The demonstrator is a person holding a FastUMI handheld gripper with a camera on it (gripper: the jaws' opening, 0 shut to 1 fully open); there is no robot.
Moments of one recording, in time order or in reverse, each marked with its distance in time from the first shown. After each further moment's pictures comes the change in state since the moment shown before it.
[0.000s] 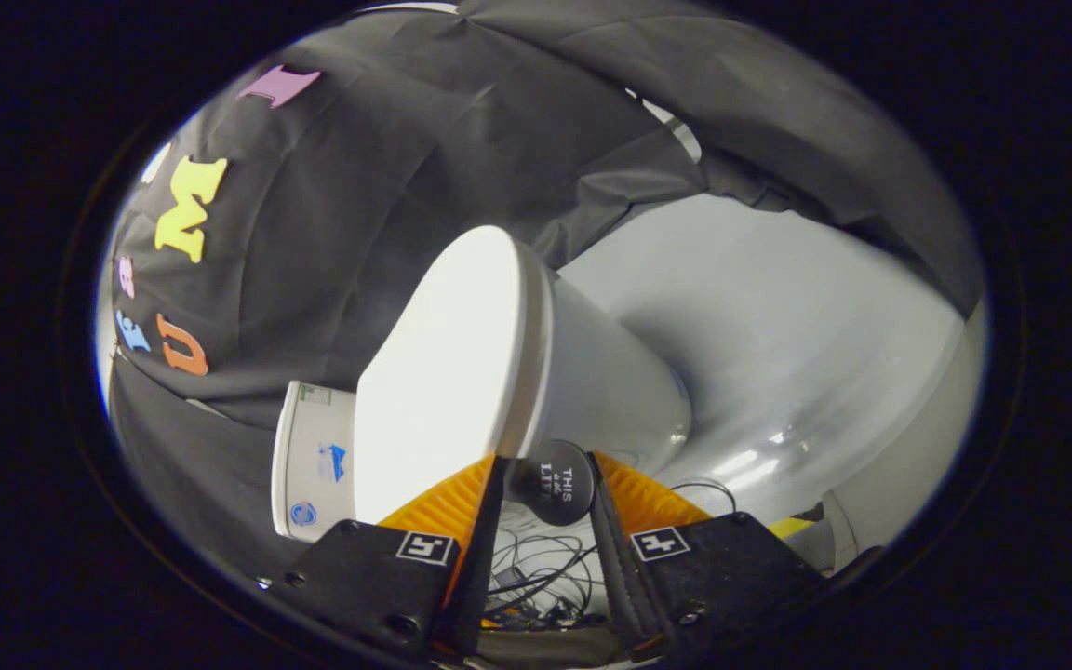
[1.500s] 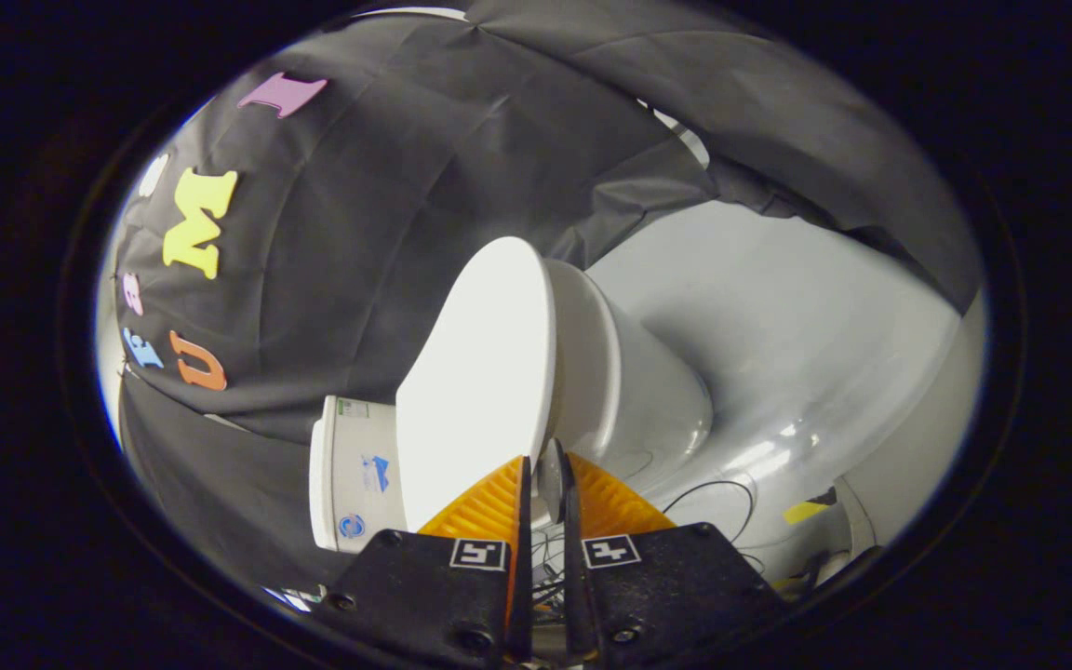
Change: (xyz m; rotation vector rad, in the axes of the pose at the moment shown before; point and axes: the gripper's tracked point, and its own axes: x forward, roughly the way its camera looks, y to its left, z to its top) arm -0.036 0.058 0.017 0.029 -0.023 0.020
